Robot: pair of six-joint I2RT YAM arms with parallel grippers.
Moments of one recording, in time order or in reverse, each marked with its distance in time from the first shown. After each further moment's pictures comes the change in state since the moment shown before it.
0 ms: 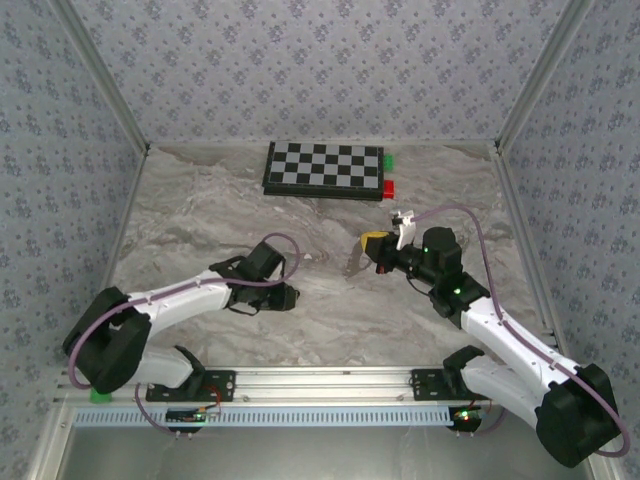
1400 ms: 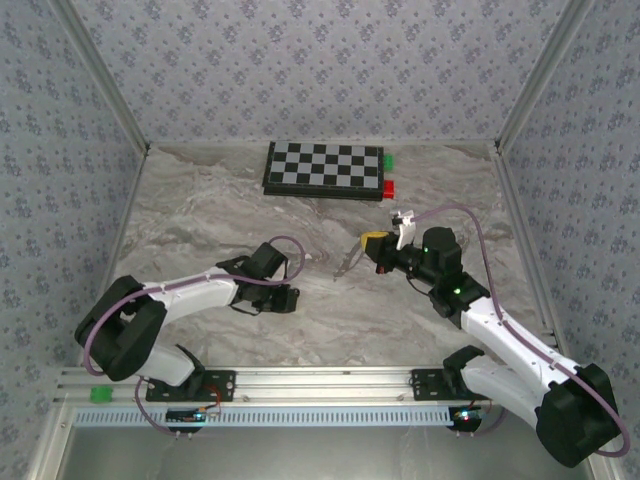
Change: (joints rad) left arm 0.012 0.075 -0.002 0.045 0.074 0.037; right arm 0.000 0.000 0.000 0.000 0.000 0.000
